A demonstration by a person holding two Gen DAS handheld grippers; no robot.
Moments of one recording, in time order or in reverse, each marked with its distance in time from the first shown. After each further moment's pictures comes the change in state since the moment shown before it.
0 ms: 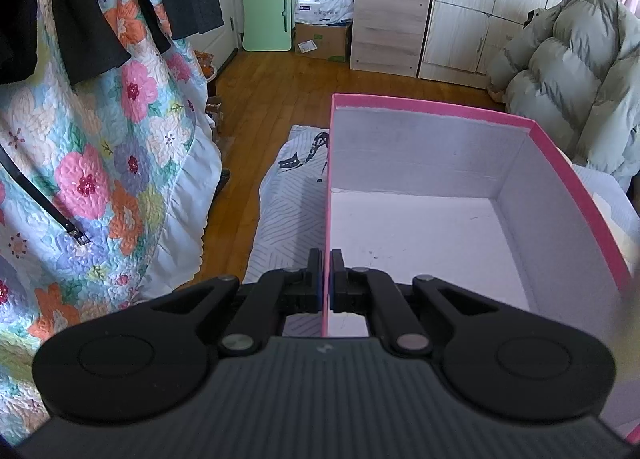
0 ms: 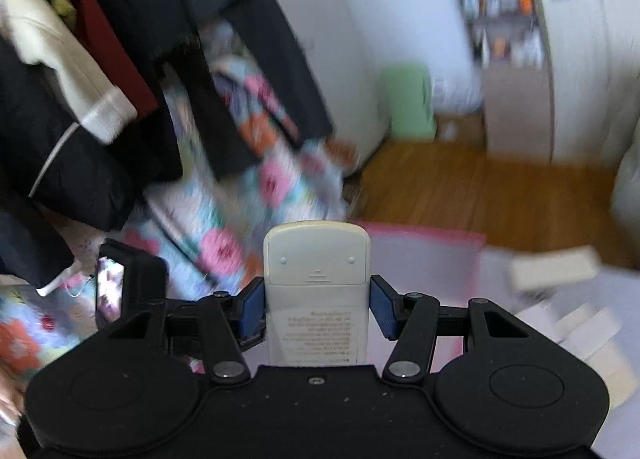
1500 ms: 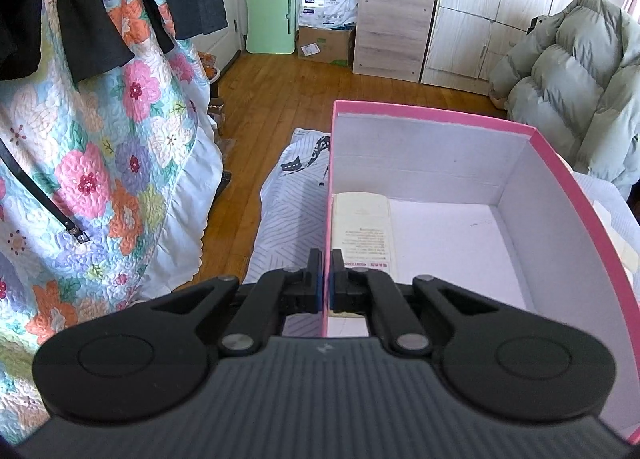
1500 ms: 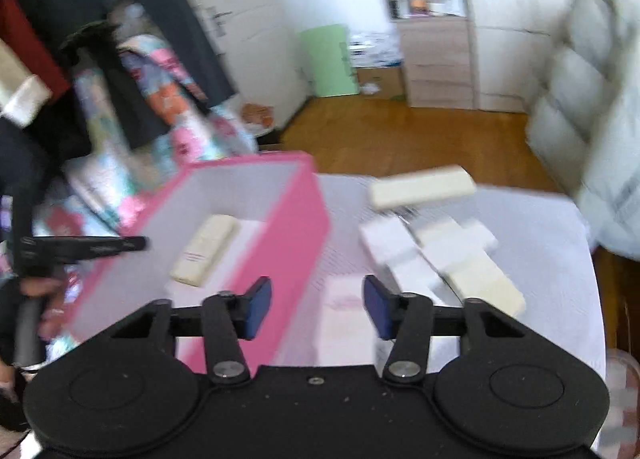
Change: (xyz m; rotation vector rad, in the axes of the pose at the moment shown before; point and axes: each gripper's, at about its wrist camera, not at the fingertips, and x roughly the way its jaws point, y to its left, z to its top) left arm 0.001 0.001 0.000 -0.020 -0.009 0.002; right arm -0.058 -0.115 -0.071 0.107 0.063 -0.222
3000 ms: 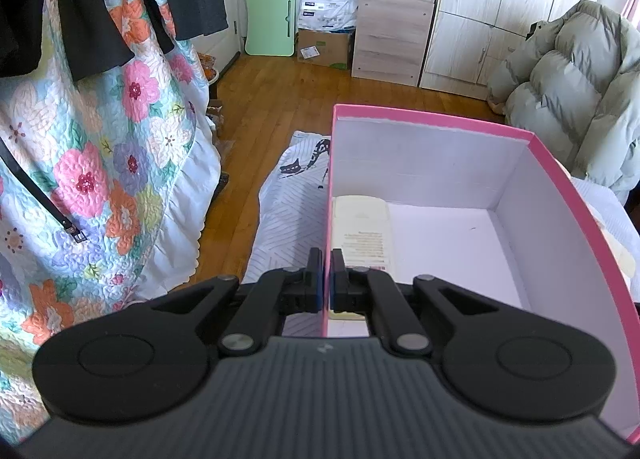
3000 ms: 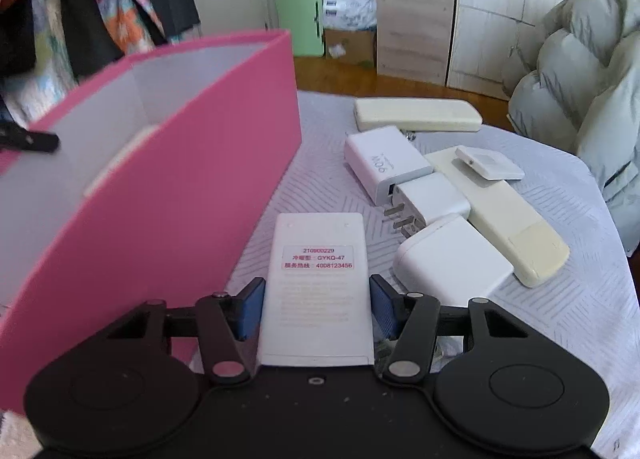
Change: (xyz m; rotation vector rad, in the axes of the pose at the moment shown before) left arm 0.000 0.000 -0.001 -0.013 -0.006 -0.007; right arm 0.088 0.020 -0.049 -0.121 0.082 -0.163
